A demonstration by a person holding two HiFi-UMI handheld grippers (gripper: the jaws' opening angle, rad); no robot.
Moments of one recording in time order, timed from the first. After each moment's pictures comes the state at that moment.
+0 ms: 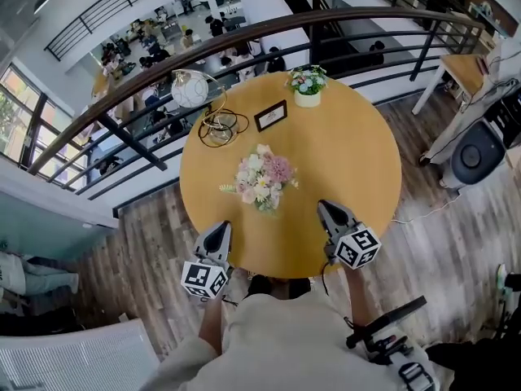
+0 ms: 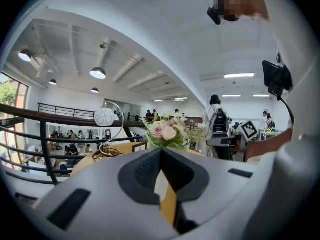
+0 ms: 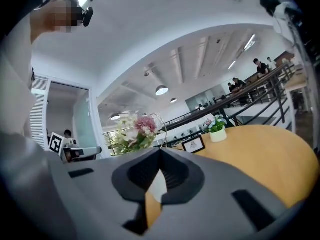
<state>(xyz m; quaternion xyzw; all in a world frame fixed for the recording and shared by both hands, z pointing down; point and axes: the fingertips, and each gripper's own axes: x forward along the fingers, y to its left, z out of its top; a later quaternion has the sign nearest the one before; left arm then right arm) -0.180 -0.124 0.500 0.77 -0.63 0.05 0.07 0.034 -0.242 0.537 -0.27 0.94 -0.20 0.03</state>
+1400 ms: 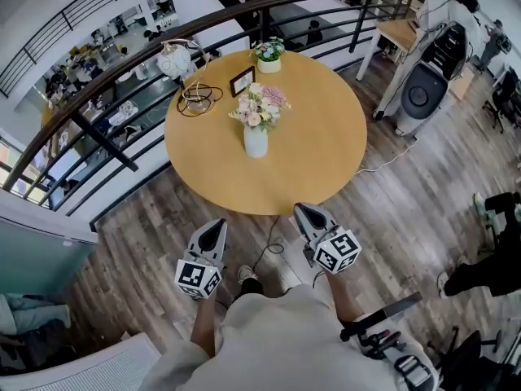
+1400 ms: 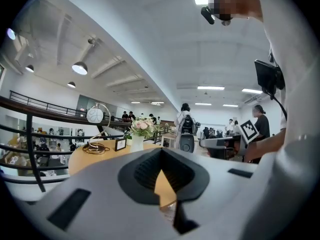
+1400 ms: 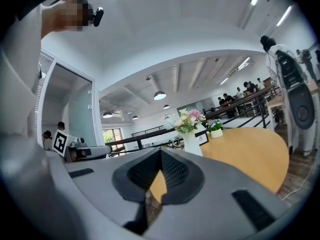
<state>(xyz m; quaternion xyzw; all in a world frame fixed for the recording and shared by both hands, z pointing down) -0.185 0.055 0.502 0.86 -0.50 0.03 0.06 -0.004 0.008 0.521 -0.37 0.92 -0.16 0.04</state>
